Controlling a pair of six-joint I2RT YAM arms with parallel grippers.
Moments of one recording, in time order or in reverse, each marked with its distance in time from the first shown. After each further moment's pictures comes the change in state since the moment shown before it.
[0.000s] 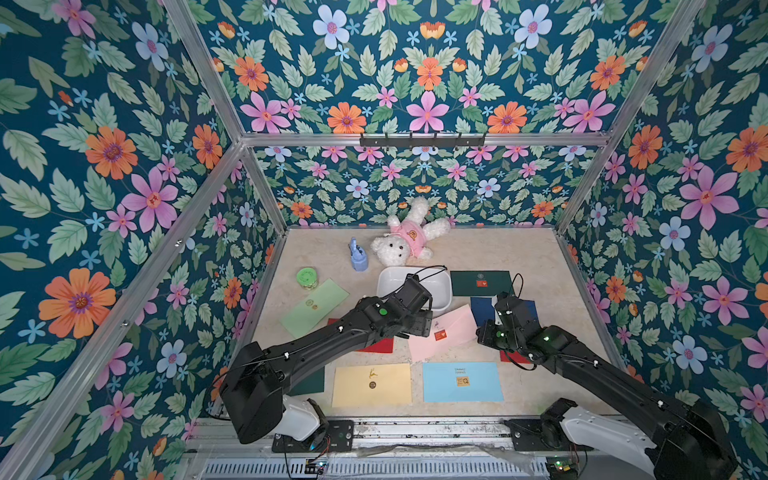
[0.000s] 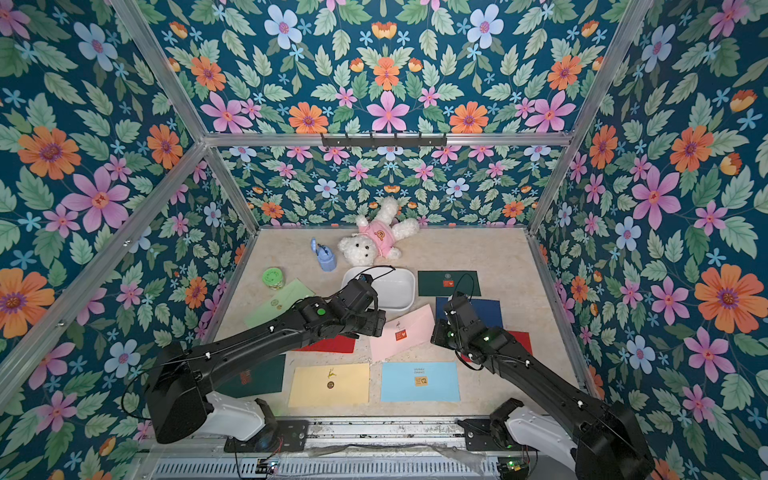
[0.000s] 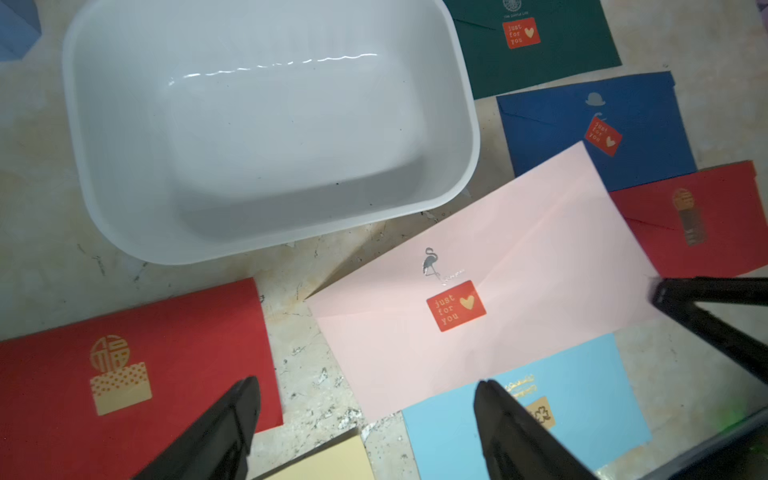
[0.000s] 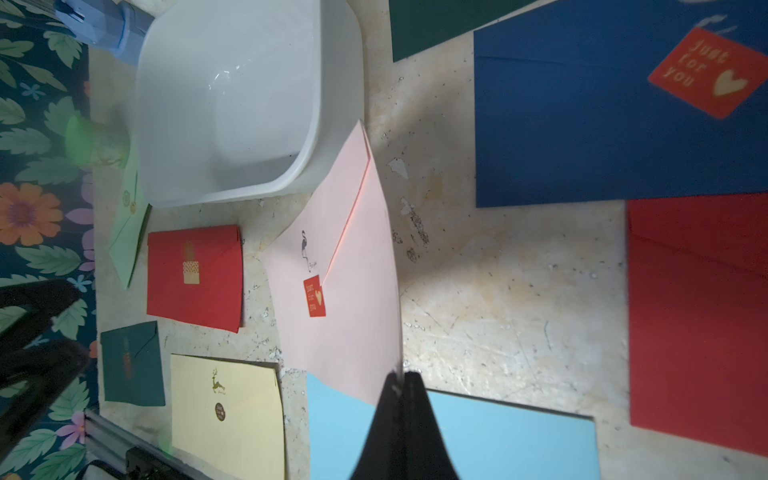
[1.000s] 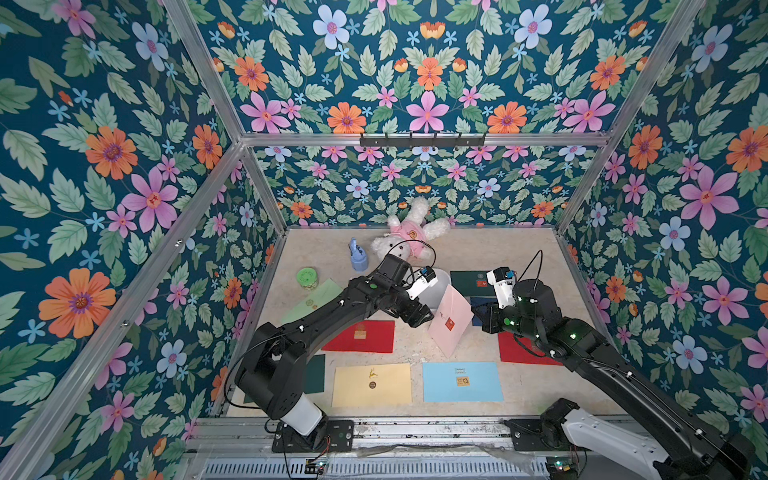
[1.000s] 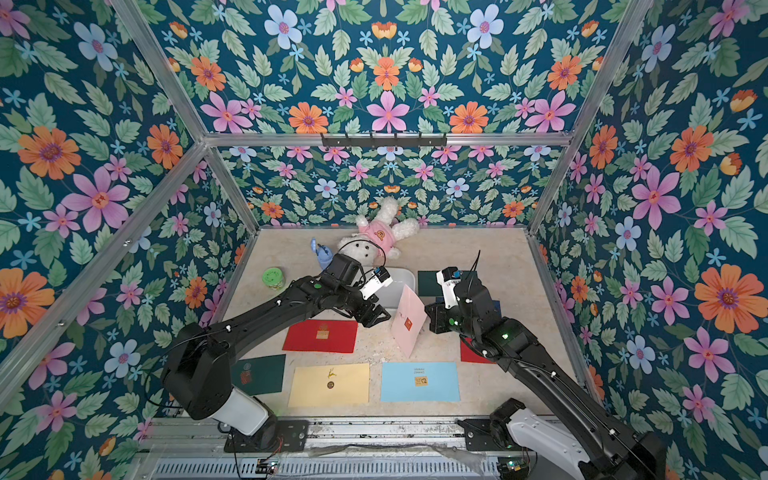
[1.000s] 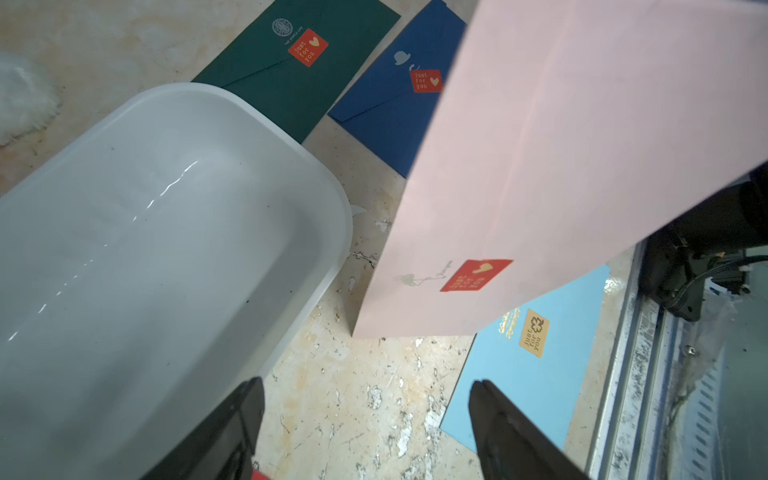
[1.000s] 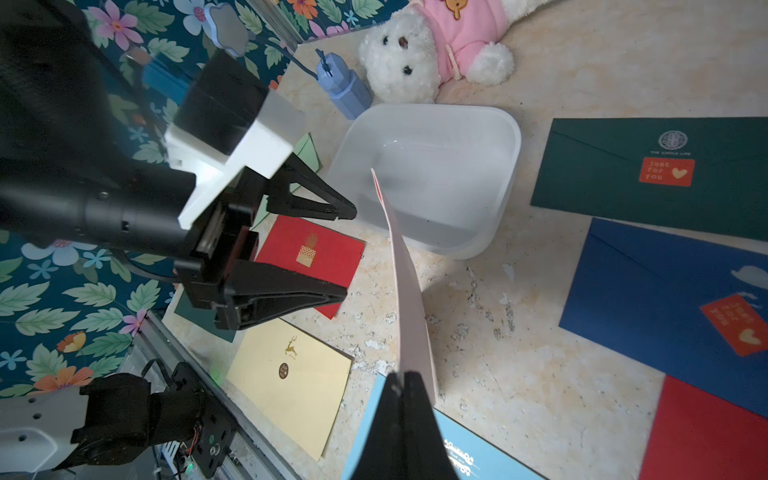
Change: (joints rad) left arm 0.268 0.134 0.019 0.209 0.650 0.744; right arm 0.000 -0.085 0.205 0.007 -0.127 -0.320
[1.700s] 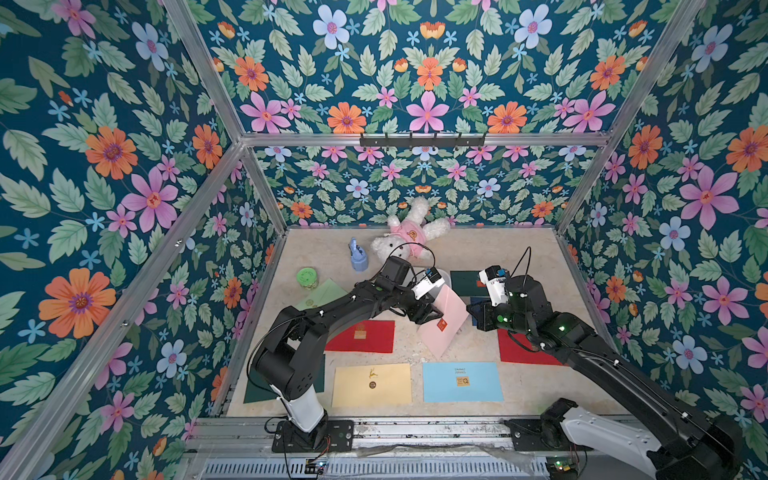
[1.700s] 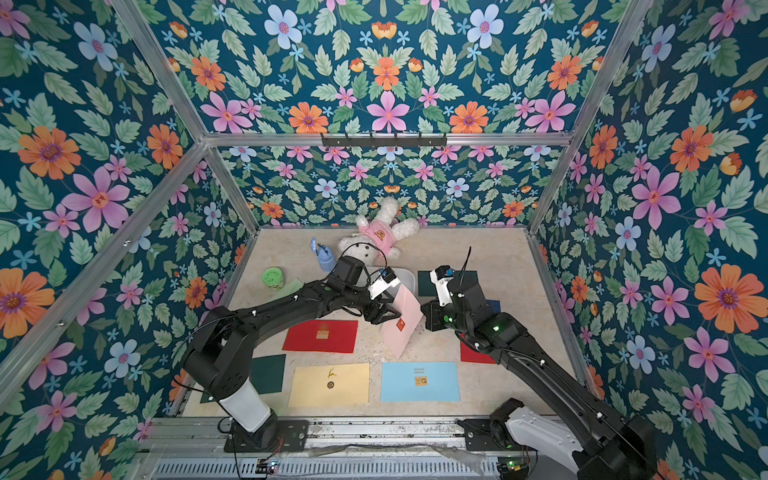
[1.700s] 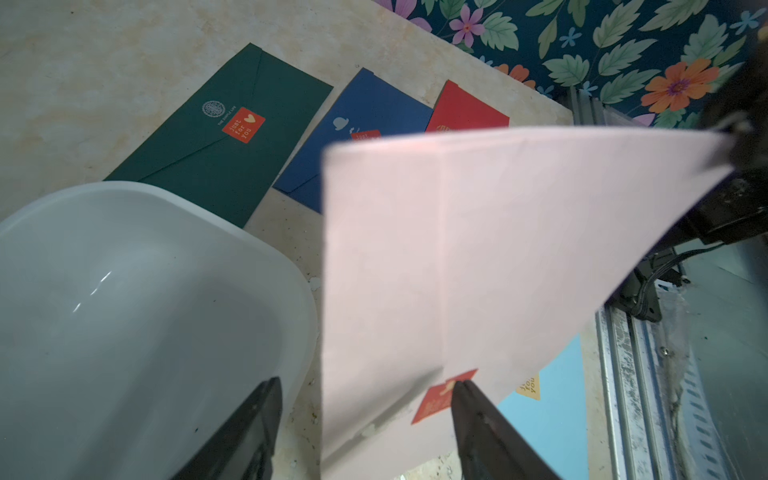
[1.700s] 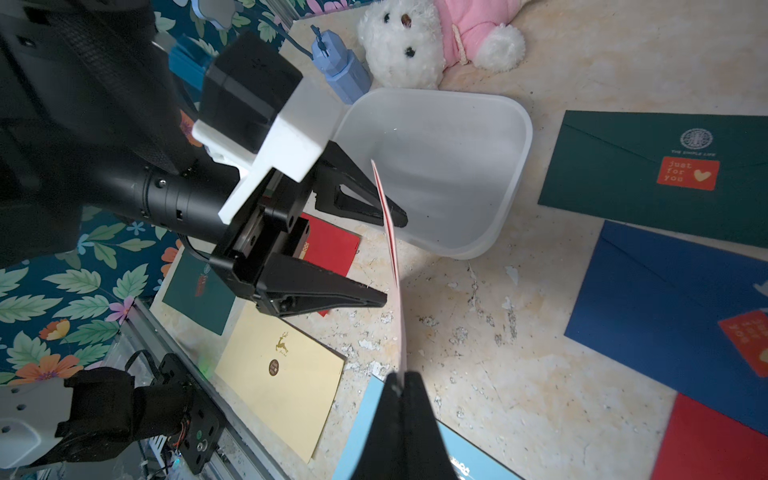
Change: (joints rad) left arm 0.012 0.121 -0.057 0.292 0.224 0.045; right arm 0.000 0.074 0.006 0.028 -0.015 -0.034
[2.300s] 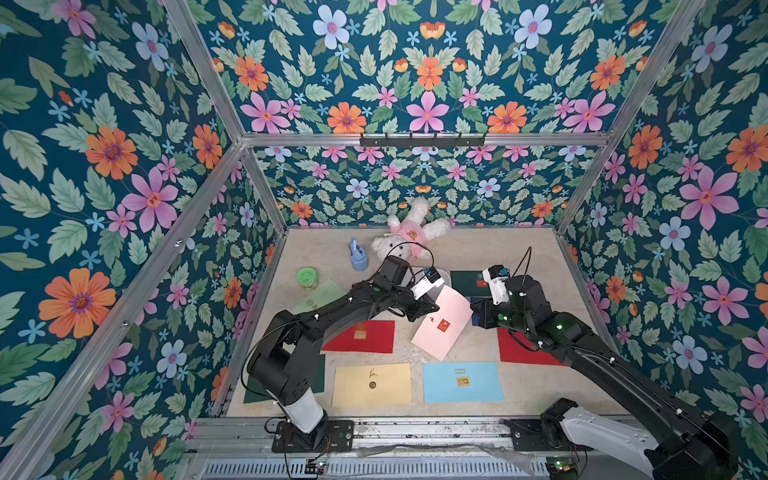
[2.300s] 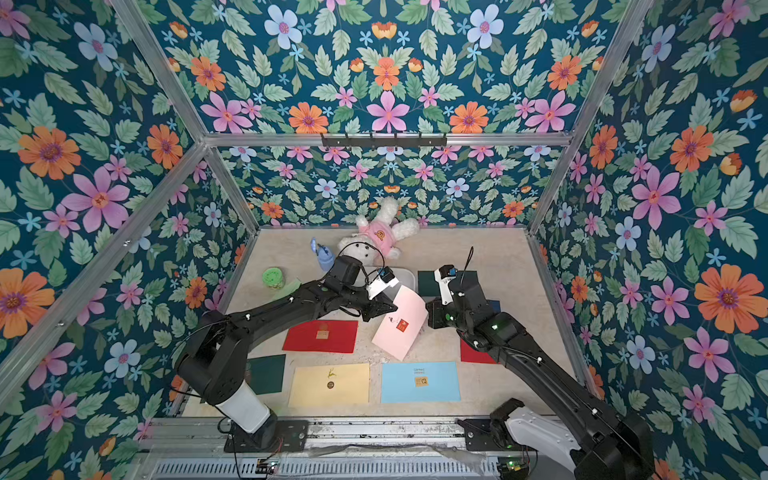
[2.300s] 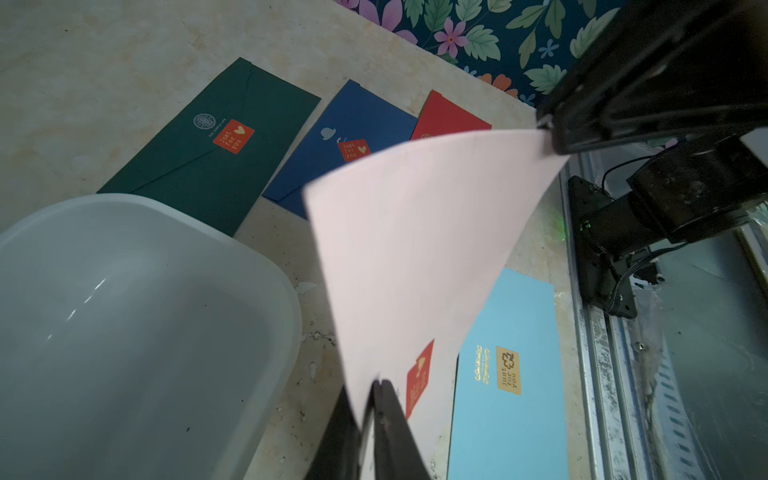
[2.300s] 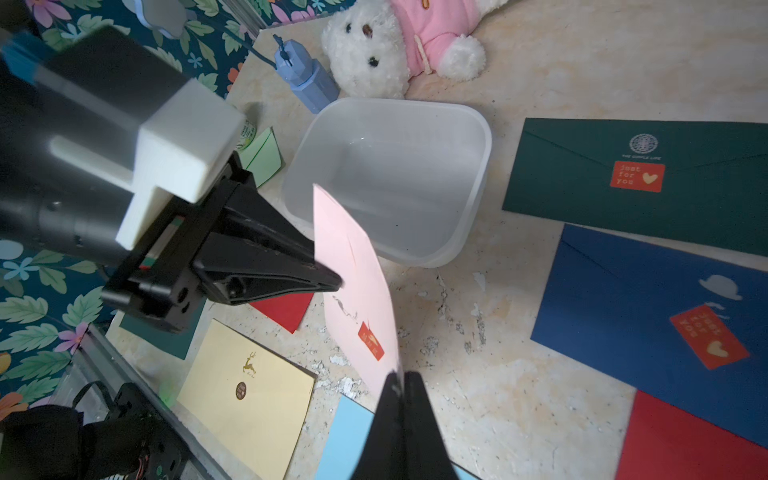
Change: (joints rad) left arm -0.001 -0.036 0.013 -0.035 0.019 -0.002; right arm -0.043 0.000 -0.025 0.019 0.051 -0.011
